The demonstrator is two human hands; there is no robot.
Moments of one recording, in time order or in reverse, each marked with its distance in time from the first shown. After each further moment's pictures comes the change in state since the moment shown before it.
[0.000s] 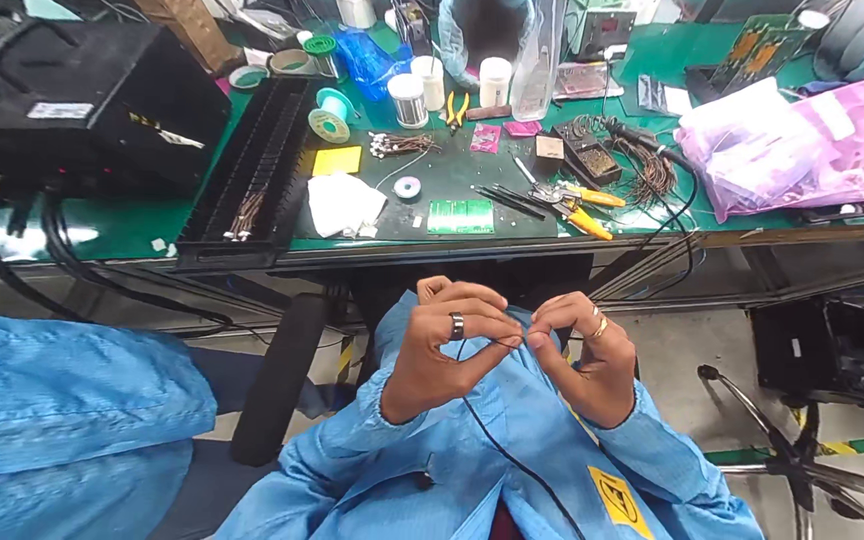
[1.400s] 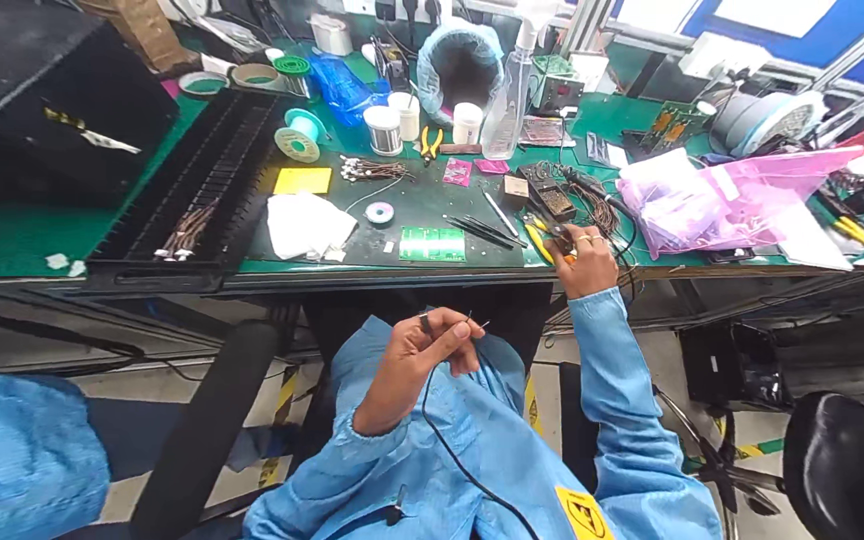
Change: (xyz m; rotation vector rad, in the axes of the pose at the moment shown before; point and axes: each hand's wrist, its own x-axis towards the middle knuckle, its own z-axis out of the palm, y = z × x) left_hand -0.005 -0.021 0.012 -0.843 0.072 -0.416; right_hand 0.077 0.127 -0.088 -1.078 0.001 0.374
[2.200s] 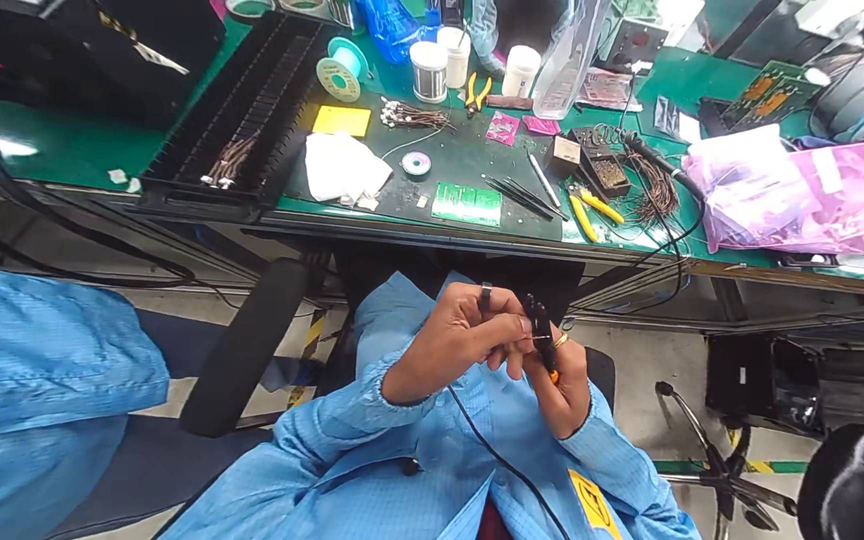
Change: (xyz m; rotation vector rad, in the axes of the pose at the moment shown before) left_hand 0.001 0.022 0.030 -0.032 -0.094 -0.059; right_hand -0.151 -0.106 -0.034 1.072 -0.219 -0.339
